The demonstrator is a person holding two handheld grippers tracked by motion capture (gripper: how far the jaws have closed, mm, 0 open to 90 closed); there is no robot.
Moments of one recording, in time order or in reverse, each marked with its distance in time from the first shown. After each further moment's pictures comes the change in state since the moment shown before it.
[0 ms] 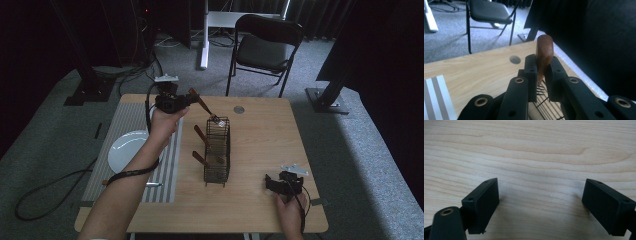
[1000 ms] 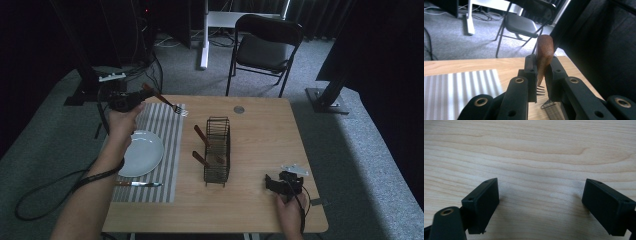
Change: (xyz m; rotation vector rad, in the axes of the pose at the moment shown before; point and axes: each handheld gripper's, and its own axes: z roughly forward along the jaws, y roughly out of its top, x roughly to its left) left arm 0.085 -0.017 -0.087 -0.106 0.187 -0.138; right arm 0.000 0.000 0.000 0.001 0.000 0.000
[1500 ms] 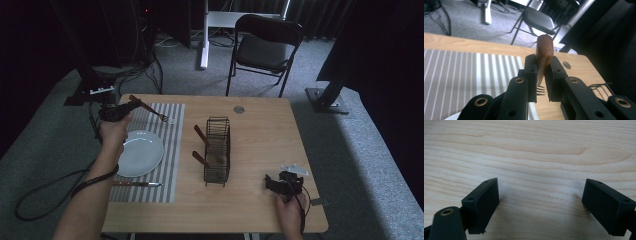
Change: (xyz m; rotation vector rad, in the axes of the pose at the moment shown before) left arm 0.058 -0.037 0.007 0.017 0.072 -0.124; right arm 0.000 0.000 0.000 0.000 0.000 0.000
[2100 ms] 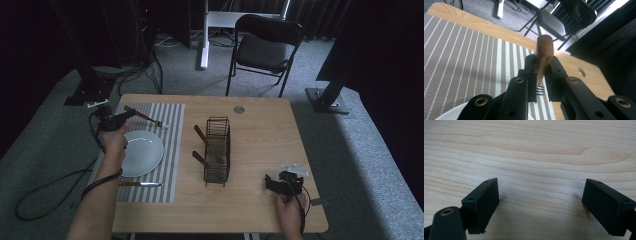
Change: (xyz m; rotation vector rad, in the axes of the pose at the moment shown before) left arm 0.054 -0.036 0.023 -0.044 0.044 -0.171; right arm 0.000 0.000 0.000 0.000 0.000 0.000
